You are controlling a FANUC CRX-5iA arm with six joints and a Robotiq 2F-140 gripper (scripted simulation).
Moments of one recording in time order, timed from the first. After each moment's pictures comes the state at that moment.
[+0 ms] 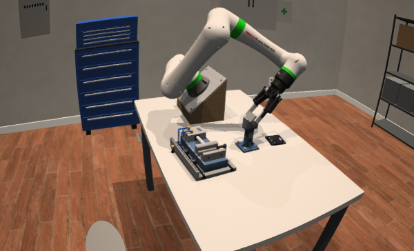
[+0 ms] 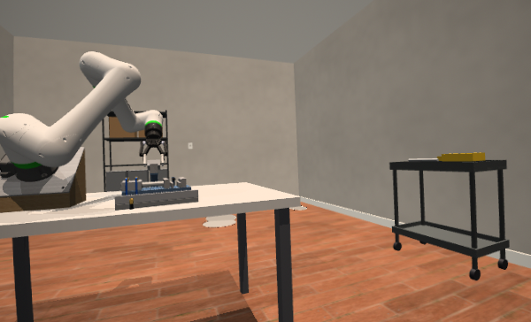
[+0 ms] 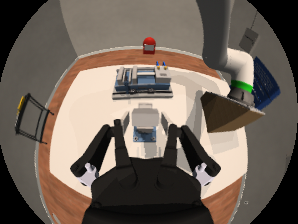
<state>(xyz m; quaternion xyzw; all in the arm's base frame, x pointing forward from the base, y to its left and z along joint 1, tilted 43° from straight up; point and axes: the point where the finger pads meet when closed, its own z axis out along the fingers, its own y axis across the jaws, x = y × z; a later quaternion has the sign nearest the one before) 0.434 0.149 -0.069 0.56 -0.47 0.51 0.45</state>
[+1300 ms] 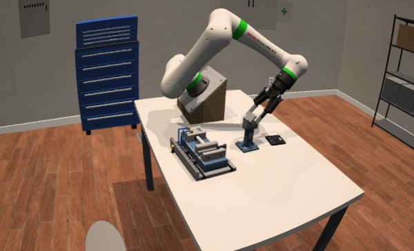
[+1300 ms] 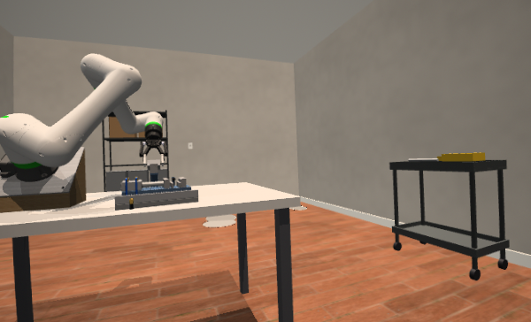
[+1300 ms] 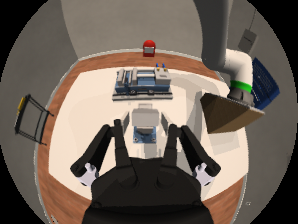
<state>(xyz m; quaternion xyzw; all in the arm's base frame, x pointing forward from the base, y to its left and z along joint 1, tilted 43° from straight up) 0.434 0.149 -0.070 0.55 -0.46 0.52 0.46</state>
